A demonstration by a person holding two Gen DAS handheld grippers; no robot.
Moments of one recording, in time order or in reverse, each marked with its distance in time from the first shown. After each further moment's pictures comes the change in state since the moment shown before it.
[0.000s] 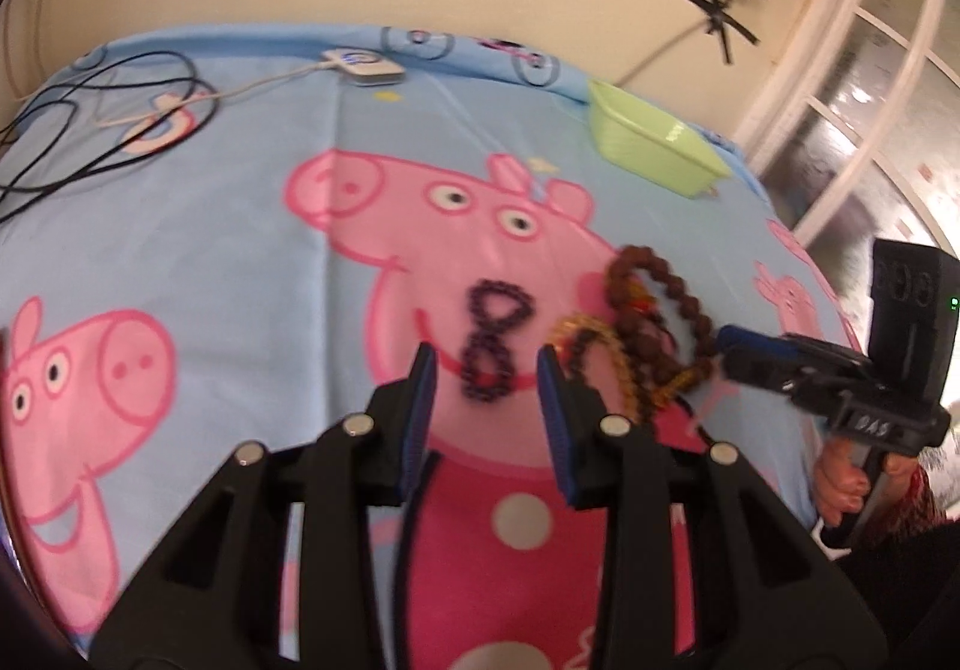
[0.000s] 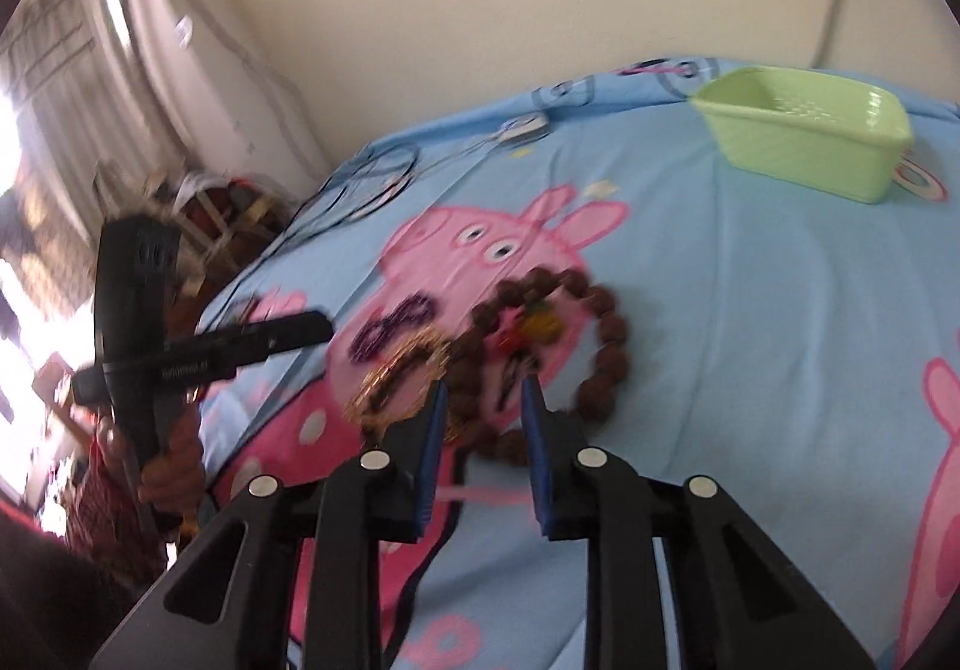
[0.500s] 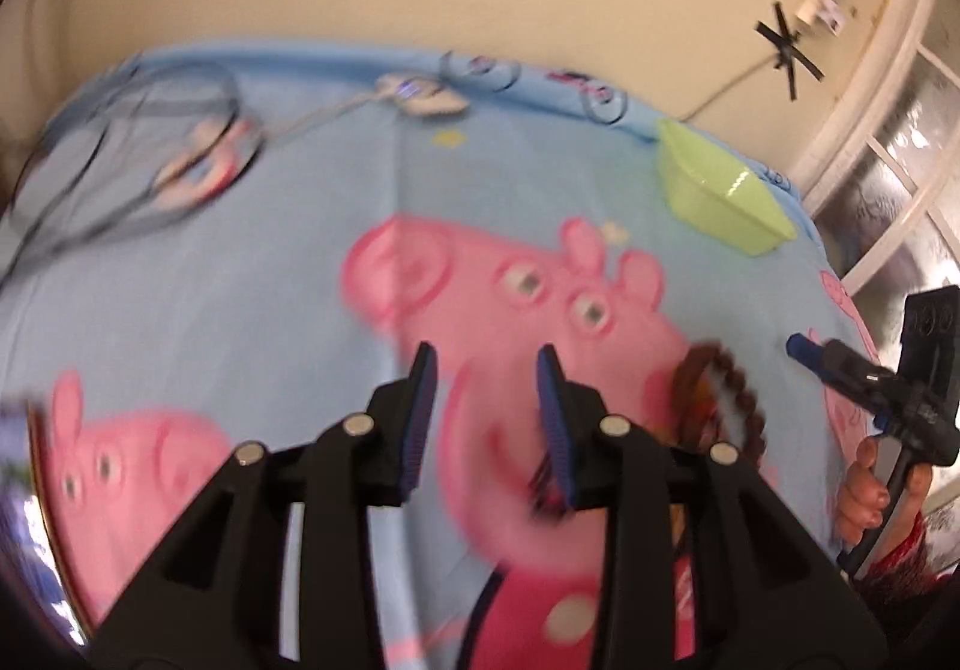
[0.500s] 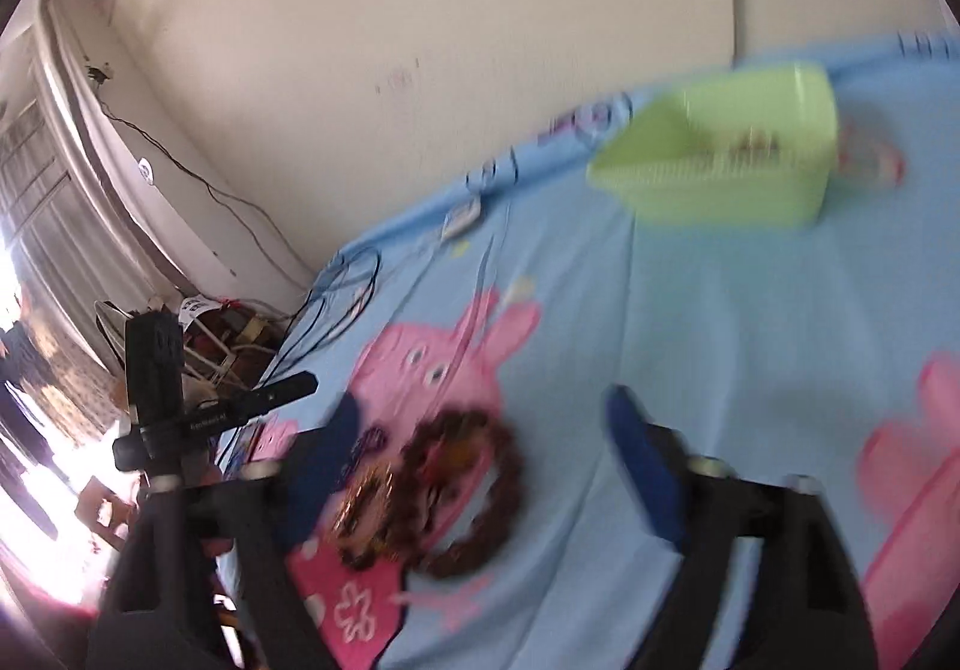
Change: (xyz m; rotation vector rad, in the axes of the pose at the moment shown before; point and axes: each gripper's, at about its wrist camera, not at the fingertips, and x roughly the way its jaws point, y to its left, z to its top) left arm 0.003 0.035 0.042 -0.104 0.002 0.127; right arm -0.009 -0.079 0.025 0.289 -0.138 0.053
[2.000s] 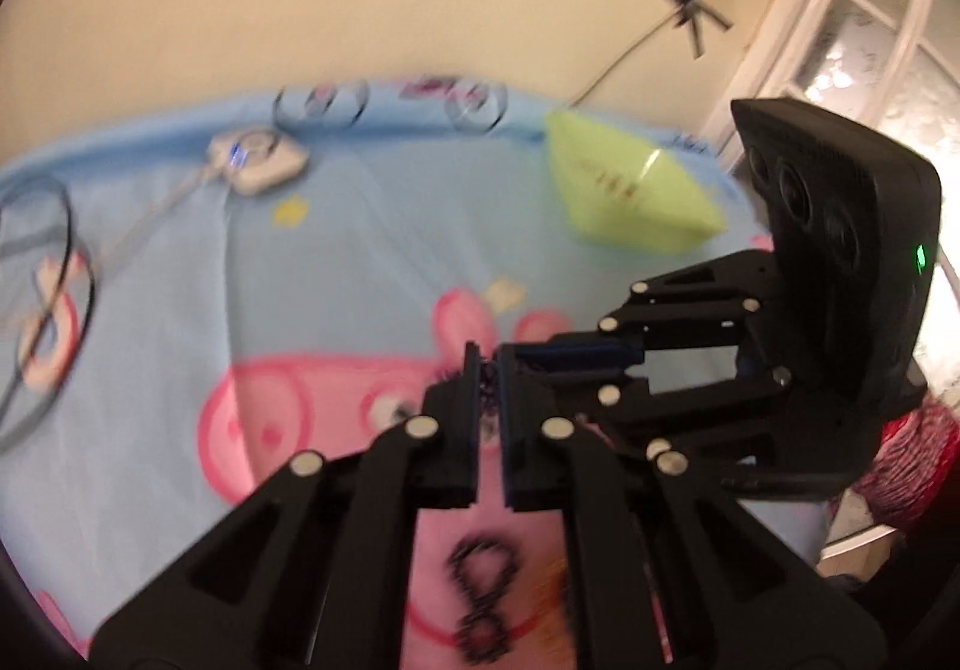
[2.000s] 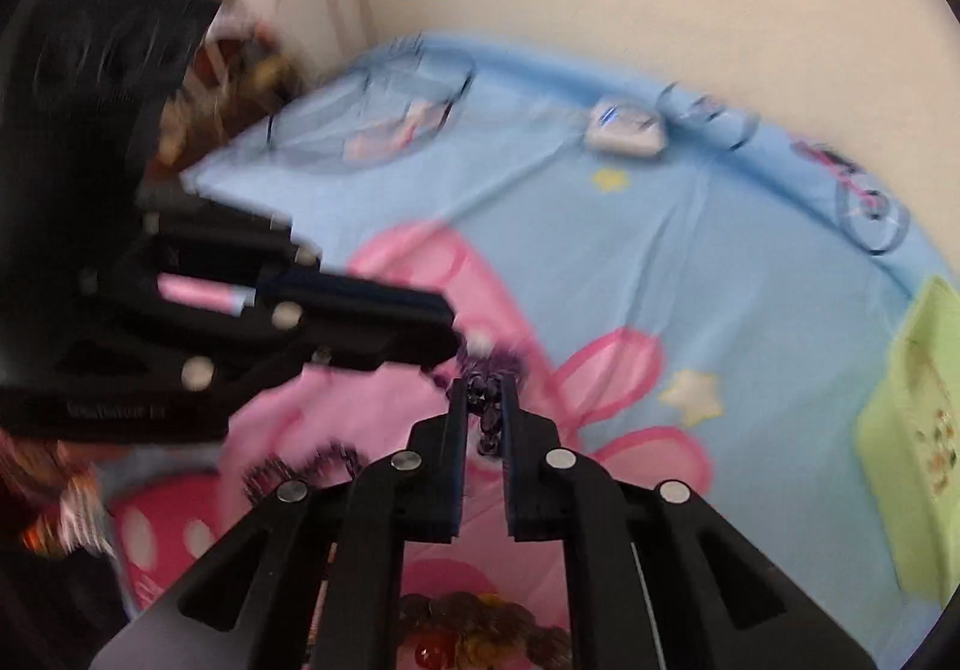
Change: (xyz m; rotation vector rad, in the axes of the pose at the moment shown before) left arm 0.047 -0.070 0.082 0.243 0.041 -0.227; right arm 0.124 0.100 0.082 -0.564 0.327 -0.062
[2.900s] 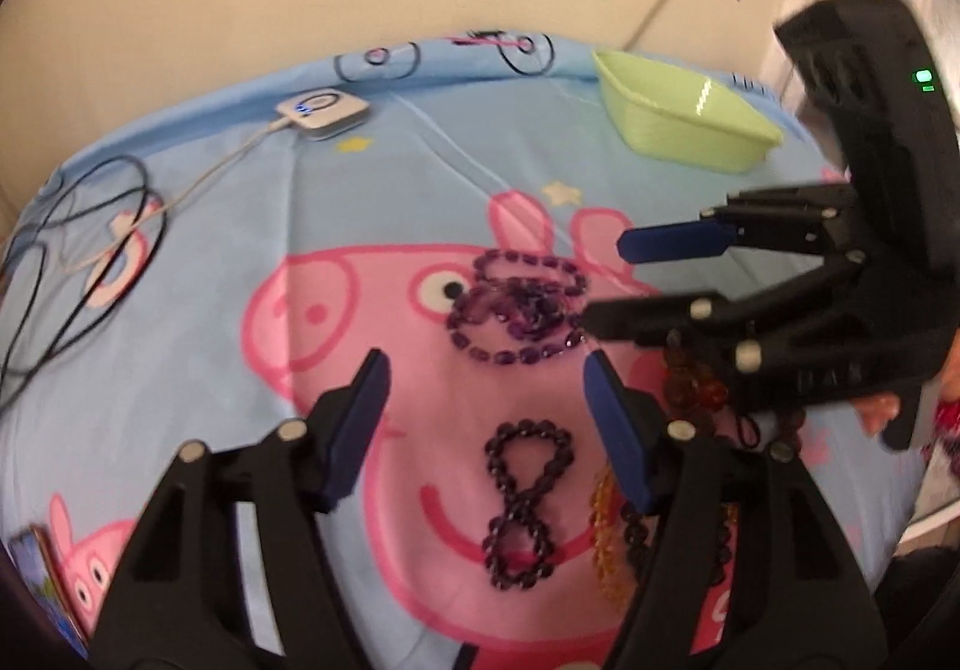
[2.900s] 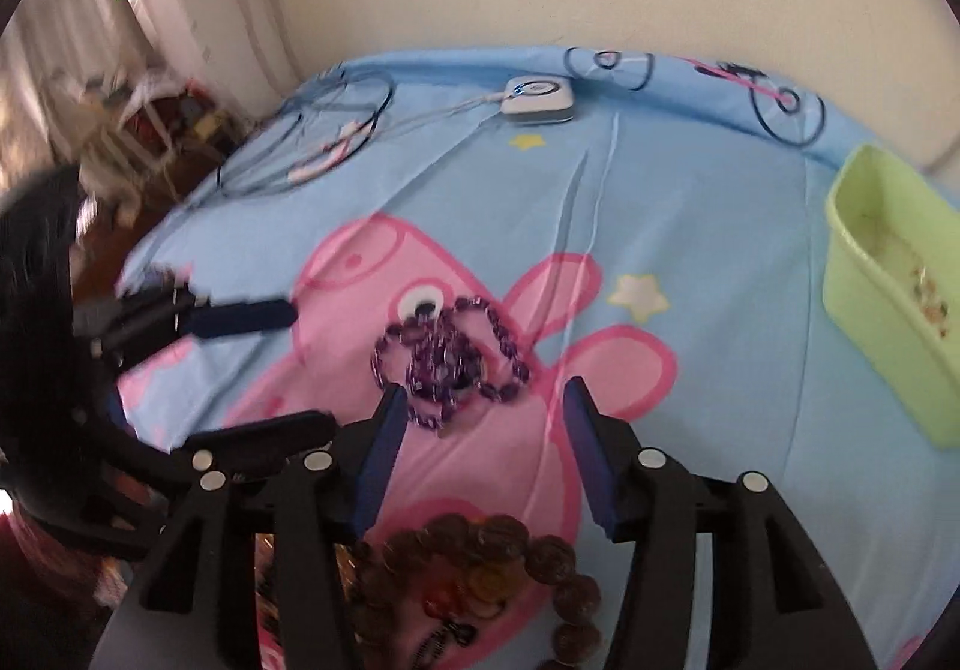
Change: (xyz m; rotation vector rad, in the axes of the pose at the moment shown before) left arm 0.015 -0.010 -0.072 0.075 0.049 0.262; right arm 0.017 0.008 -0.041 0.073 0.072 -0.116
